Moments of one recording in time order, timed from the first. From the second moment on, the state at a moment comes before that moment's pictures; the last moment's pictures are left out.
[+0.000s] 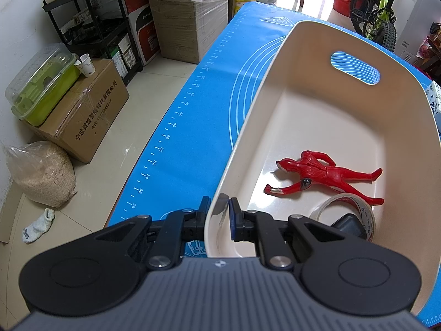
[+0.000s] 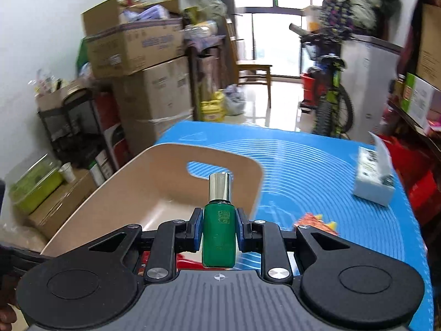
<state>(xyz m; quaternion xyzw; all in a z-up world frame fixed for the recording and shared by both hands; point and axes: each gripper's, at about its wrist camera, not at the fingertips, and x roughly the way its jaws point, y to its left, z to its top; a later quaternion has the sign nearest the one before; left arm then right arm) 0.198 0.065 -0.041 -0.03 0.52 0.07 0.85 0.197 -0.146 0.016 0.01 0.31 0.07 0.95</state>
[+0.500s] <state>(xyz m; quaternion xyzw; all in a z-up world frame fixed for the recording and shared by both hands) 0.198 0.064 -0.041 -0.03 0.52 0.07 0.85 0.213 -0.077 -0.035 -0.09 0.42 0.14 0.89</state>
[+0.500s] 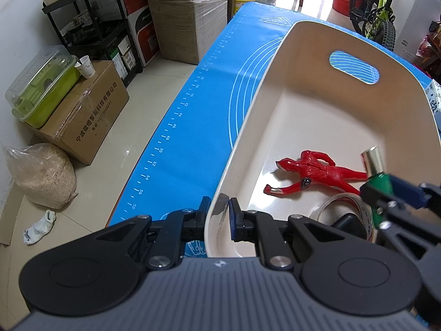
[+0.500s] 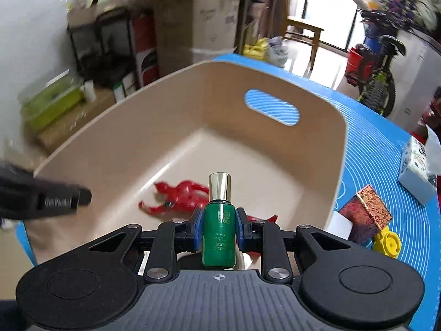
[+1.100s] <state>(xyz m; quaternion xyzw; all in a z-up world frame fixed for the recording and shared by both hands) 0.198 0.064 -0.041 -0.02 0.52 0.07 0.85 0.201 -0.099 -0.009 -0.07 0.39 0.14 0.91</state>
